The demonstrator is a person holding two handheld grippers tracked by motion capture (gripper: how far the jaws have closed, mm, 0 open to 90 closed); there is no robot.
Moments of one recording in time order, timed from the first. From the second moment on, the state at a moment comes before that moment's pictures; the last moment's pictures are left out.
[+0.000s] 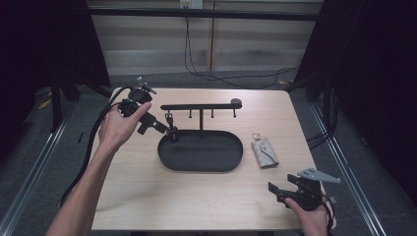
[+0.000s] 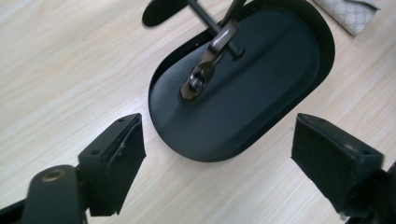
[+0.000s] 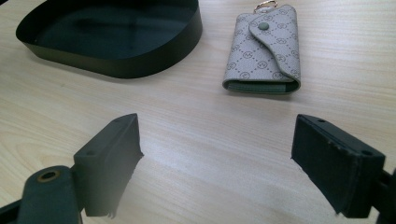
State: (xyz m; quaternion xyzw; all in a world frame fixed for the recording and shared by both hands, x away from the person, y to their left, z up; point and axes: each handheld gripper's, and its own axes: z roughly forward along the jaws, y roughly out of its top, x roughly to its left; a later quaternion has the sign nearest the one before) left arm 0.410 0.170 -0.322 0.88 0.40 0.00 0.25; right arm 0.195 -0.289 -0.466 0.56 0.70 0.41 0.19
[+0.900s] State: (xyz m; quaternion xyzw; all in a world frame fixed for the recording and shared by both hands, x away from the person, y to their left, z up) left arm 0.362 0.235 -0.353 0.84 0.43 0.07 0.33; right arm 0.197 -0.289 -0.467 0.56 0.69 0.41 0.19
